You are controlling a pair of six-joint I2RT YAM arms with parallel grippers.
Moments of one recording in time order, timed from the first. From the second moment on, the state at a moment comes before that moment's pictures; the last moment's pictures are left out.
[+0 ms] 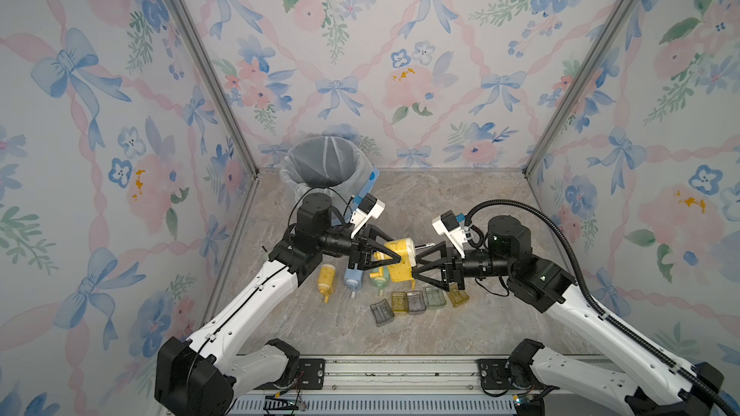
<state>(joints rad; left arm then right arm) -0.49 1.14 0.96 -0.03 1.26 -0.34 0.70 0.97 0.94 -0.31 -0.77 0.36</state>
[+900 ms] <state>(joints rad) -0.50 1.14 0.96 -0.02 1.24 -0.36 0.68 0.96 0.96 -0.35 -0.76 0.30</state>
